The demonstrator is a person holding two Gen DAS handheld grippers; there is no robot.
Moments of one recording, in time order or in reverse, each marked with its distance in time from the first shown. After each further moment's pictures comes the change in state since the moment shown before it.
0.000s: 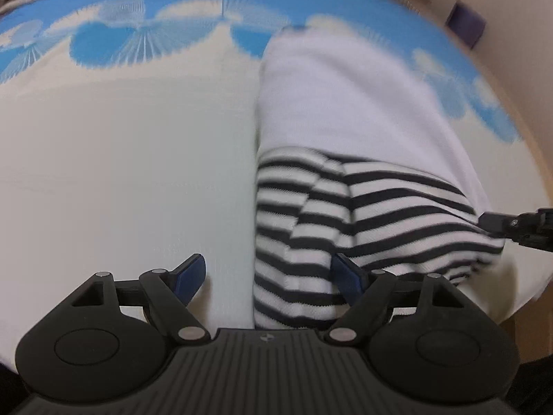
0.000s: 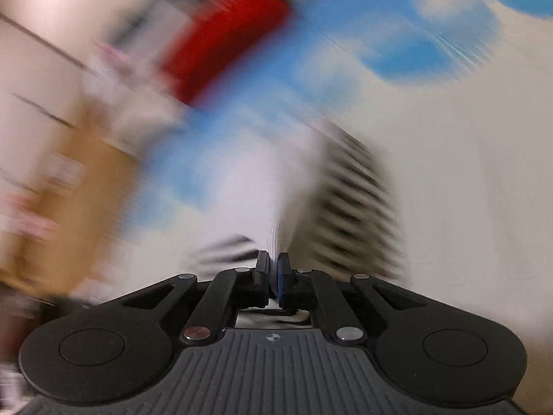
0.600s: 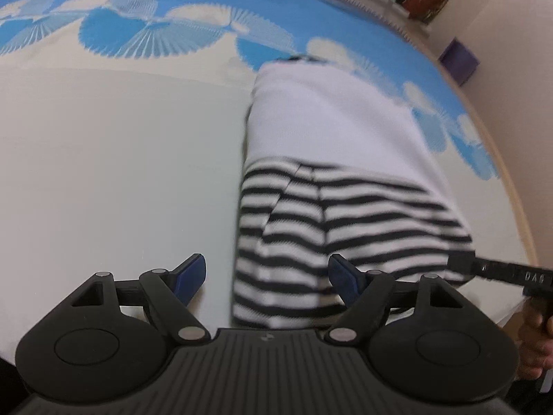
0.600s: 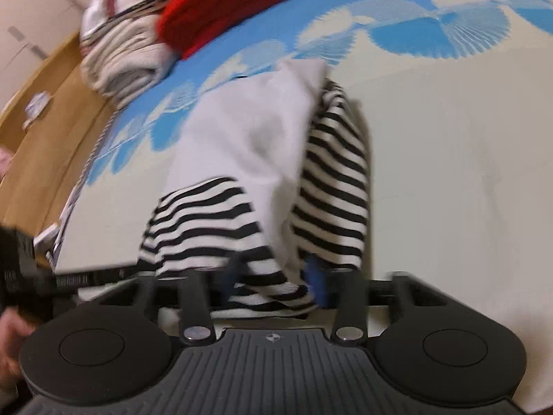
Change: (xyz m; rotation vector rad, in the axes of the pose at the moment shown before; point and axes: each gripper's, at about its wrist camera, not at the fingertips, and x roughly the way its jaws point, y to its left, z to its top) left arm -0.023 0.022 -0.007 -0.108 -0.074 -0.122; right arm -0.004 0.022 -0.015 -0.207 -0.020 0.037
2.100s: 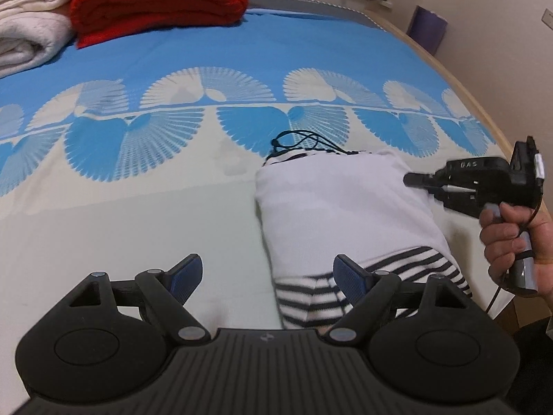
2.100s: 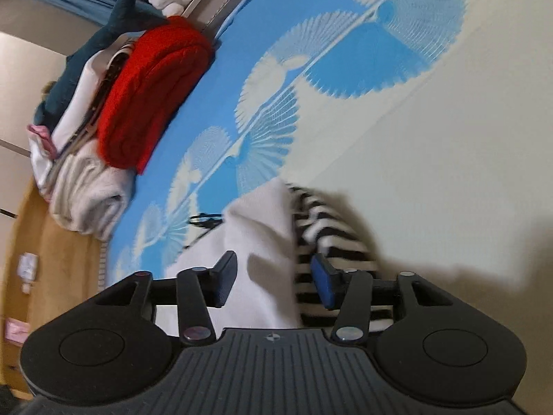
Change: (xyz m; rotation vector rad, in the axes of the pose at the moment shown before) left arm -0.040 -0.017 0.118 0.293 0.022 0.044; right arm 0.064 -0.040 0.097 0.488 -0.169 0.053
